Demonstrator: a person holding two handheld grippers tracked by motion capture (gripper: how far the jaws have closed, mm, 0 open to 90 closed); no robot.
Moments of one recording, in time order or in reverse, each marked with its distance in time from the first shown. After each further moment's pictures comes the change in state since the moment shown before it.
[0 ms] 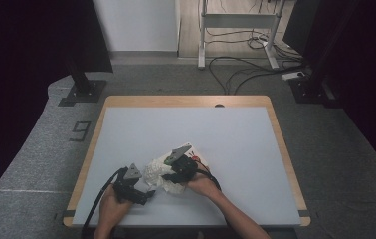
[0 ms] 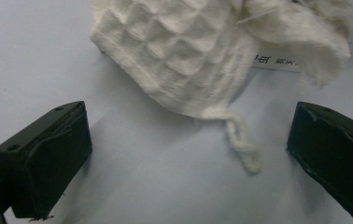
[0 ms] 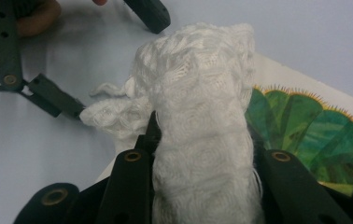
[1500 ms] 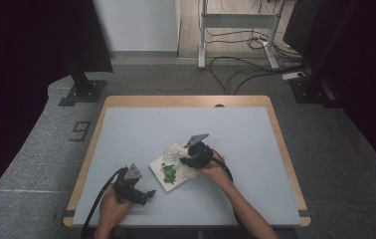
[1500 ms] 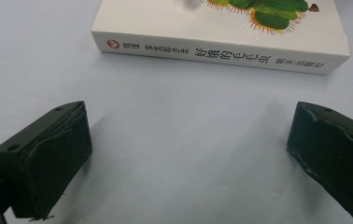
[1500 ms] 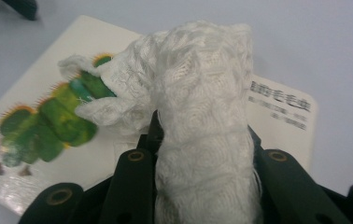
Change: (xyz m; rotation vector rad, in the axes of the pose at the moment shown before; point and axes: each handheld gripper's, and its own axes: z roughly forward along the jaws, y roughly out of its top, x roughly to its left) left arm 0.000 0.000 0.000 0.001 0.001 0.002; right arm -0.057 -0.022 -0.025 0.007 -0.192 0.113
